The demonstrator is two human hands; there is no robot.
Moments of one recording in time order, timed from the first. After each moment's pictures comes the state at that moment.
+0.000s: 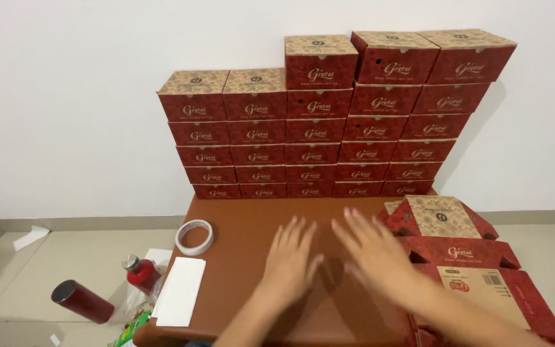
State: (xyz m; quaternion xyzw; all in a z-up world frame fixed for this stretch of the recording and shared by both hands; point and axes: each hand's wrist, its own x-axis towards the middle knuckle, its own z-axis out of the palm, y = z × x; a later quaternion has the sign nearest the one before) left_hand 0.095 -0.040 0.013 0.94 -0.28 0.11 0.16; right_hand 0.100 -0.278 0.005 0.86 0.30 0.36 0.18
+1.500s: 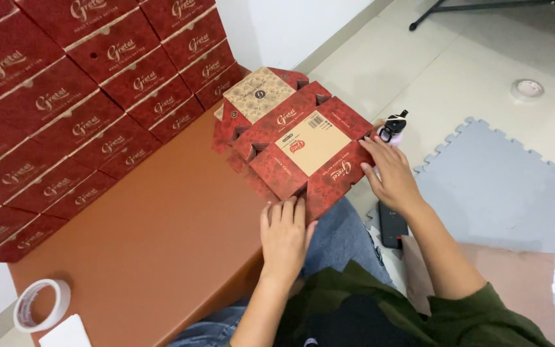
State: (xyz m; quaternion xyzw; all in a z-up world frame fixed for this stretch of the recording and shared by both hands) left_hand -0.022 -0.203 -0.082 0.81 -0.52 0.21 0.16; right_hand -0.137 -0.445 -0.071 0.93 -0.20 0.26 -0.18
